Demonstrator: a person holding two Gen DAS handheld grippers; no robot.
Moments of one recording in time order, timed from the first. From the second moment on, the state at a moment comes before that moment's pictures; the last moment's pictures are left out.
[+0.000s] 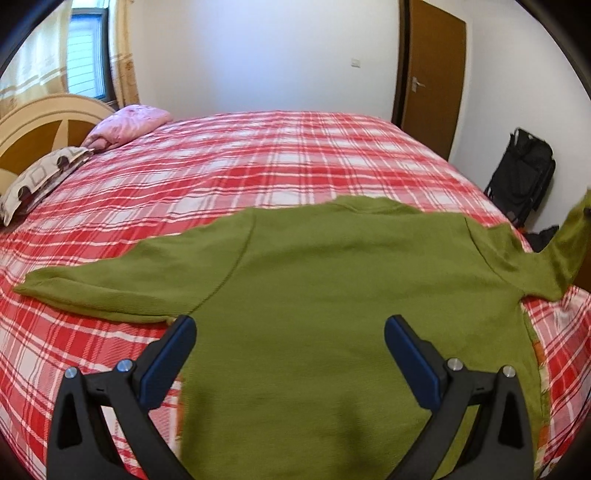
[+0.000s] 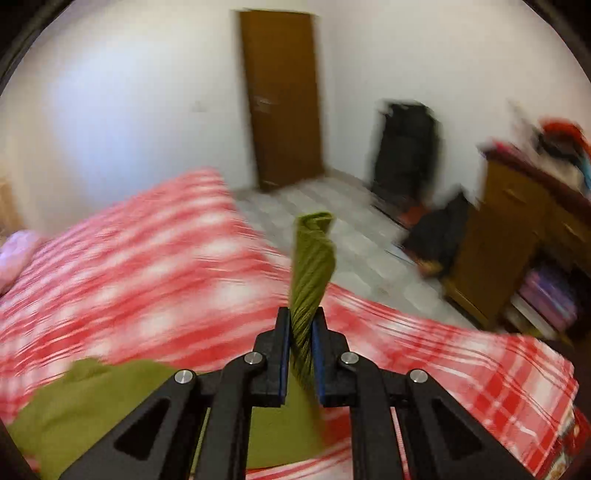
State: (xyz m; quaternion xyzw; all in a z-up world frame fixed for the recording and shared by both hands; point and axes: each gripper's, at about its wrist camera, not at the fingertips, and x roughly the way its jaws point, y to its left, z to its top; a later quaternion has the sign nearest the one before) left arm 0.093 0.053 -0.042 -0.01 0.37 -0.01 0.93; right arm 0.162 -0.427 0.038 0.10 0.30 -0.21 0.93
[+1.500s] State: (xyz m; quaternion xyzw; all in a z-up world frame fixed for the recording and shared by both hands) left arm 0.094 0.124 -0.077 -0.04 0.41 0.03 0.91; right arm 0.206 -0.267 -0.101 0.38 0.37 0.23 0.82
